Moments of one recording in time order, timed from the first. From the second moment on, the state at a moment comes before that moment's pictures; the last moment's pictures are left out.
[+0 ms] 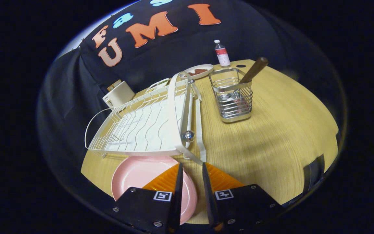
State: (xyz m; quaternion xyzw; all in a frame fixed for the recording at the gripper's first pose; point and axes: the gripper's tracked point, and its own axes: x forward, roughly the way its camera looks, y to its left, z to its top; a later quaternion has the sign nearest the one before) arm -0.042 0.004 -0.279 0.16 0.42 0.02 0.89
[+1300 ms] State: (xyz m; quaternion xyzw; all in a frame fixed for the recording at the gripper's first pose) arm 0.058 -0.115 -0.227 0.09 0.24 -0.10 0.96
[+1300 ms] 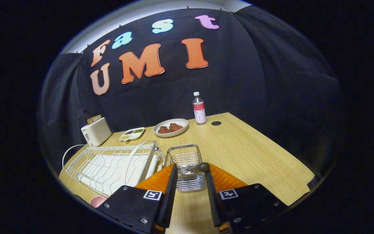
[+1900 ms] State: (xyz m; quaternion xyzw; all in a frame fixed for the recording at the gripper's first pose) arm 0.079 -0.102 -0.218 0.11 0.25 -0.10 0.96
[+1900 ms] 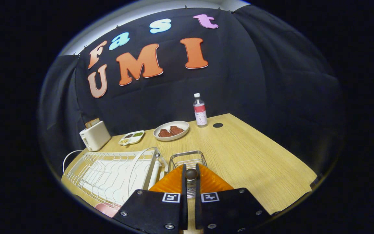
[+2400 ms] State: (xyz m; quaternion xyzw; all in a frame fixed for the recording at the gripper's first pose) arm 0.084 -0.097 -0.143 0.07 0.20 -0.09 0.97
